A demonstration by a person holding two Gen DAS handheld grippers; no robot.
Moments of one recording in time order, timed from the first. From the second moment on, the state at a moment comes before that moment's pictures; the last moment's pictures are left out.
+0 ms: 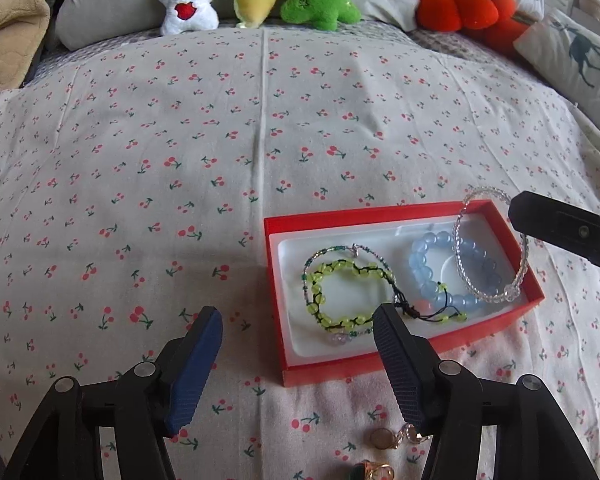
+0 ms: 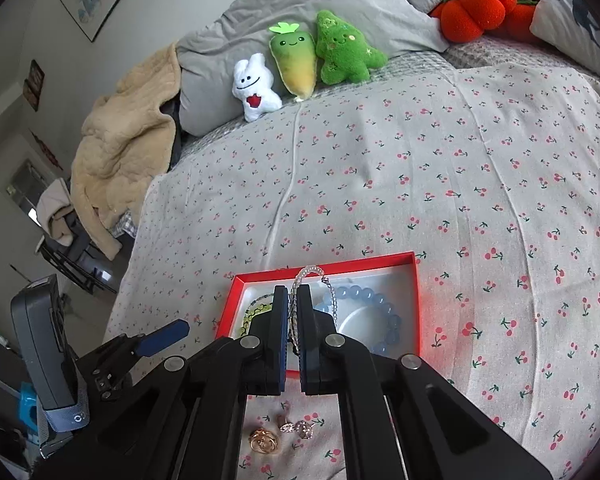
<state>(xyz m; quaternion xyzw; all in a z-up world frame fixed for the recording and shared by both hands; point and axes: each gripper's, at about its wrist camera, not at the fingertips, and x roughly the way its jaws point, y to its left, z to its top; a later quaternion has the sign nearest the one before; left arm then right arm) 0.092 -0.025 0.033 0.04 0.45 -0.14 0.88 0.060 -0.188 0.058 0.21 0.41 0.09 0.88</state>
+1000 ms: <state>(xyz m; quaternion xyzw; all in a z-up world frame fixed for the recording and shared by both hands) 0.056 -0.002 0.008 0.01 0.51 -0.14 0.85 0.071 -0.210 0.020 0.17 0.46 0.00 0.87</state>
